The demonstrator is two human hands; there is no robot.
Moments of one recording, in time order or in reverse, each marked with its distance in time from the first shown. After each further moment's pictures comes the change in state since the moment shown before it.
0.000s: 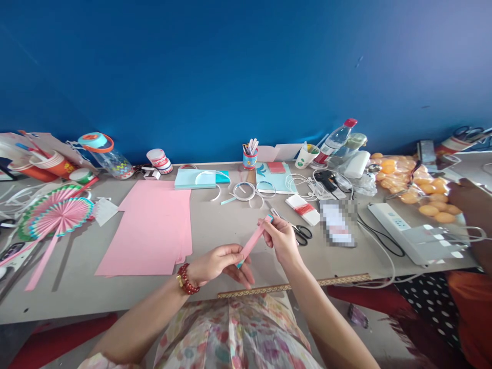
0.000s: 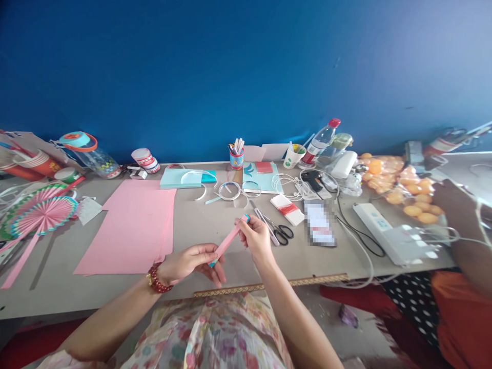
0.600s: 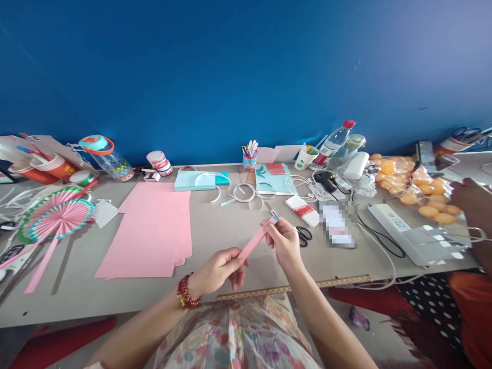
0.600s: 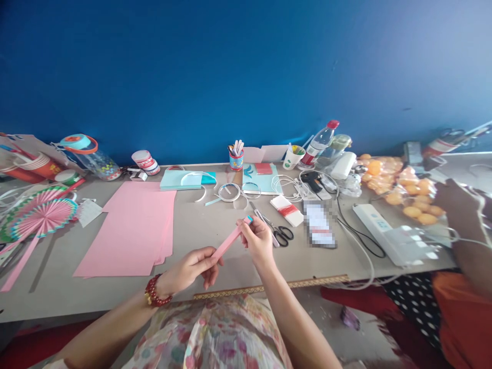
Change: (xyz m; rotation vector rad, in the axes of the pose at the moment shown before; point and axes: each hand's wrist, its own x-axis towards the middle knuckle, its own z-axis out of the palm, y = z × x) left_hand 0.000 -0.010 0.009 0.213 0.152 0.112; right_hand -0.006 -0.001 -0.002 0.002 0.024 -0.177
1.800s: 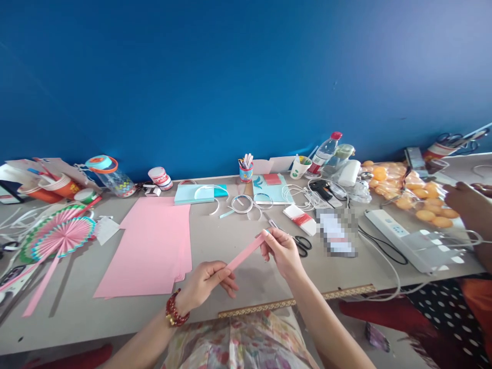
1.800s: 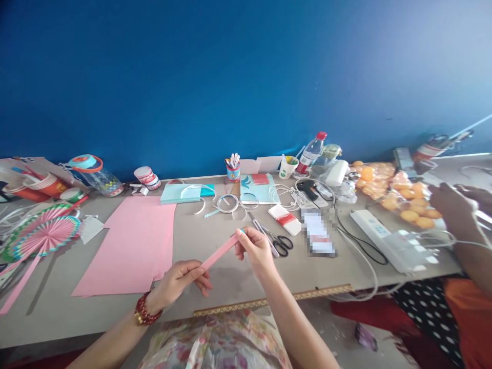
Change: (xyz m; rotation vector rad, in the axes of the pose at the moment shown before) left_hand -0.016 -0.016 -0.022 0.151 0.157 0.077; right_hand -0.001 -0.007 -0.007 0.079 -0.185 0.059
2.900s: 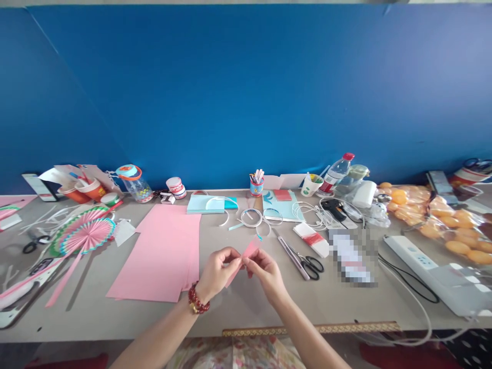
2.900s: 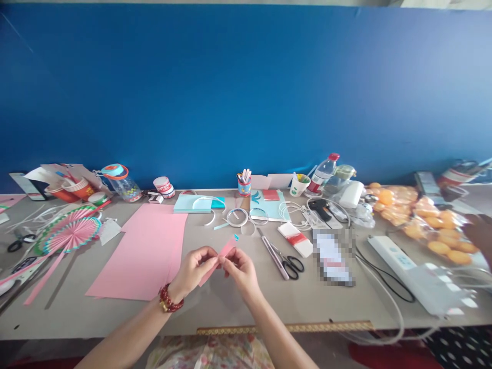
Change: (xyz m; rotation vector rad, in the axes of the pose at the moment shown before) left_hand 0.037 0.032 0.001 0.168 0.346 0.220; right_hand -0.003 0.037 0.039 0.039 -0.167 0.001
